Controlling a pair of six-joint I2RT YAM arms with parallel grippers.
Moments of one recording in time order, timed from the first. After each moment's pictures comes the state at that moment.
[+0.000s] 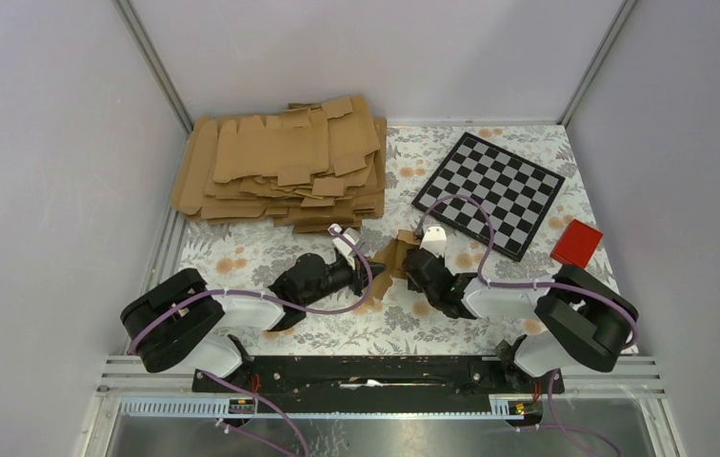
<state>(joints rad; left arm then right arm) -0.90 1.42 0.35 0.94 0.13 -0.26 0.90 1.45 0.50 0.12 0.54 0.59</state>
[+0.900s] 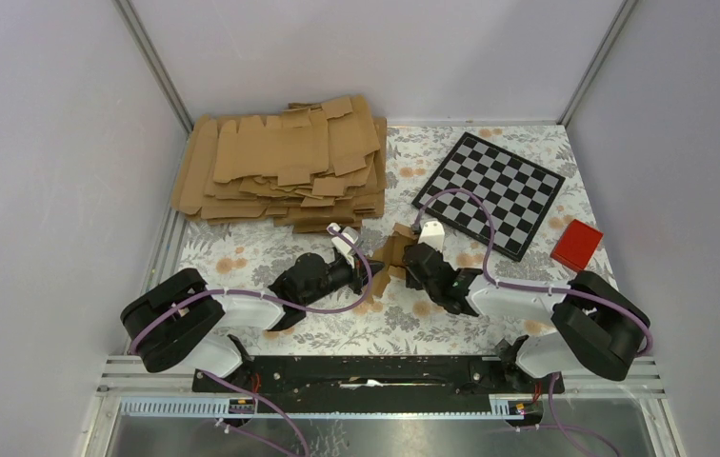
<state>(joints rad) -0.89 1.42 0.35 0.94 0.10 -0.26 0.90 1.39 0.56 0.01 0.49 0.57</state>
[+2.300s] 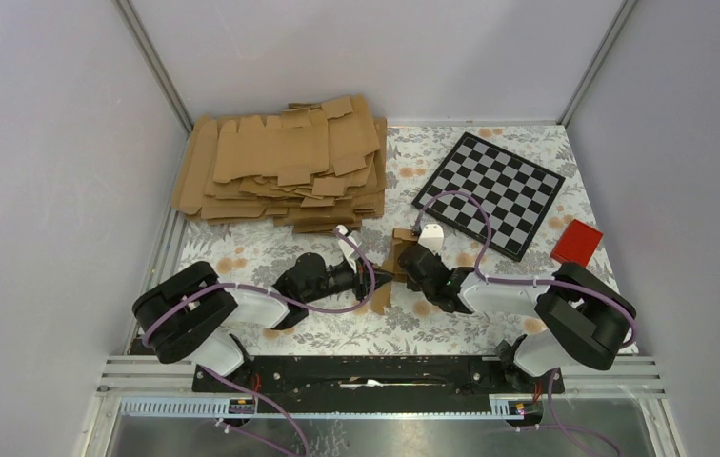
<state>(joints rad) -0.89 1.49 0.35 1.05 0.33 -0.32 0.90 1.47 0.56 0.03 0.49 0.65</state>
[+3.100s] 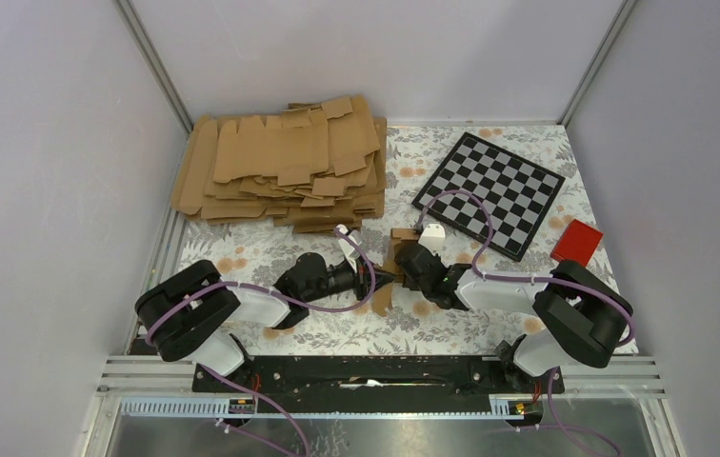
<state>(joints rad) -0.88 1.51 0.35 1.09 0.35 -0.35 0.90 1.49 0.61 -0.05 0.48 0.78</state>
